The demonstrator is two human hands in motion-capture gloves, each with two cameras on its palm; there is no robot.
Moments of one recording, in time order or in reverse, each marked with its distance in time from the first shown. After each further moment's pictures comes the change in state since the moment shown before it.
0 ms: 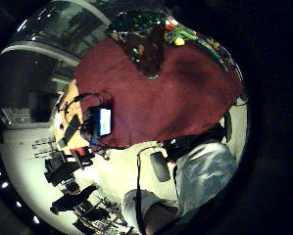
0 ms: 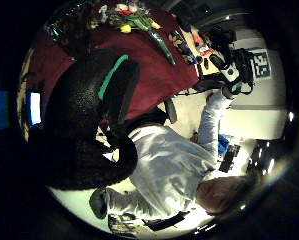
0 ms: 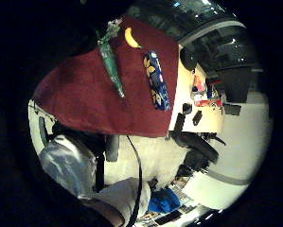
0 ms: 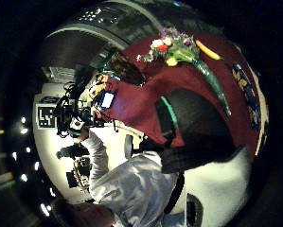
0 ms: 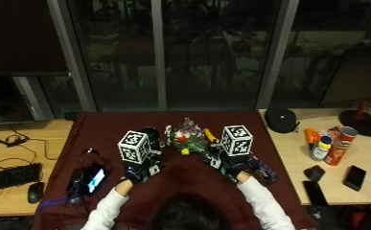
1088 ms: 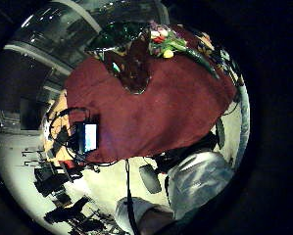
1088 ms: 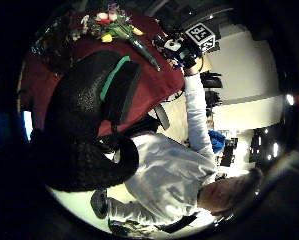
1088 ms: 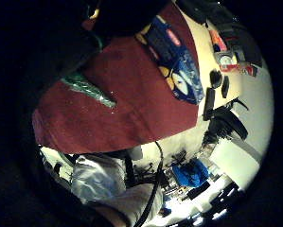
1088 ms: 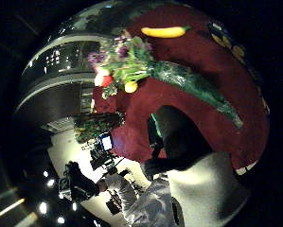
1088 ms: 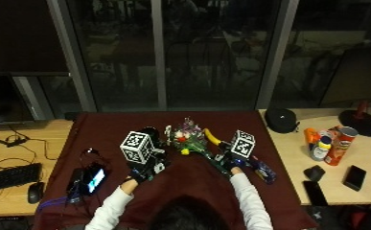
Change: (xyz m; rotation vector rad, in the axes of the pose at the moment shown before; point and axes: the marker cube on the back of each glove) left arm 0.016 -0.018 0.007 0.120 0.076 0.055; right arm 0.099 -0.120 0.126 -0.140 -0.253 0.453
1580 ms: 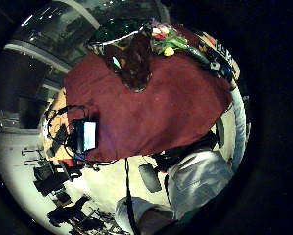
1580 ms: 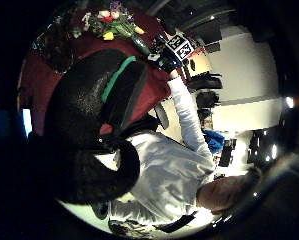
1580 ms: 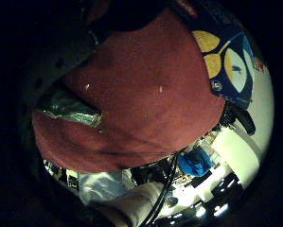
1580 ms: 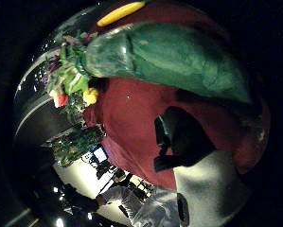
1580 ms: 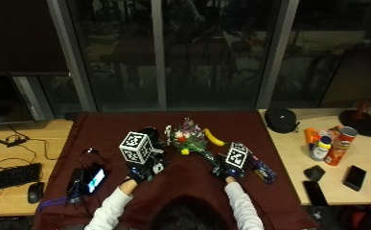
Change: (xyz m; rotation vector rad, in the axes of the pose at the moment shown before) left arm -0.004 0.002 0.003 -0.014 0.017 -0.014; right arm 0.001 0.016 0.062 -0.049 0.032 0.103
